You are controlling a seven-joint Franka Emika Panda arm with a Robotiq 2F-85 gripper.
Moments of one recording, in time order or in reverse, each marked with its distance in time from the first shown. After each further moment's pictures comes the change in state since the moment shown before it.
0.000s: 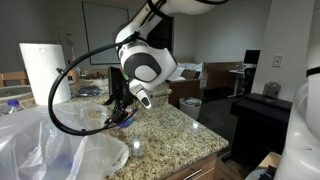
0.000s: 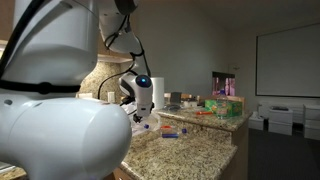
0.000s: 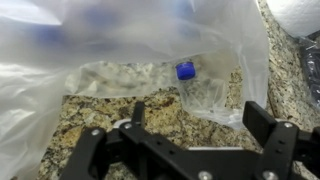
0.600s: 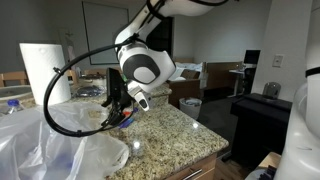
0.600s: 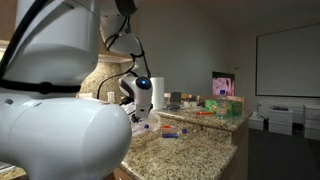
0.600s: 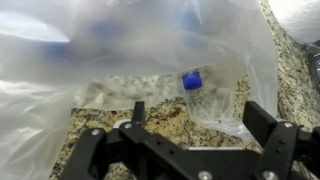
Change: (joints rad) arm 0.000 0.014 0.005 0.004 0.012 -0.039 0.008
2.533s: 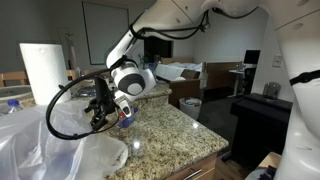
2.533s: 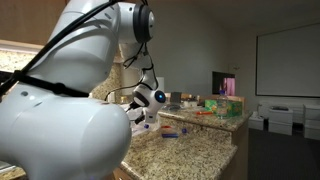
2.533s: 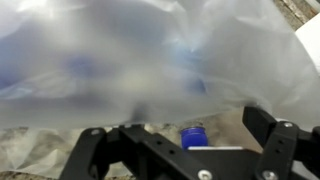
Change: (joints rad) arm -0.014 0.287 -0.065 0.242 -0.298 -0.313 0.153
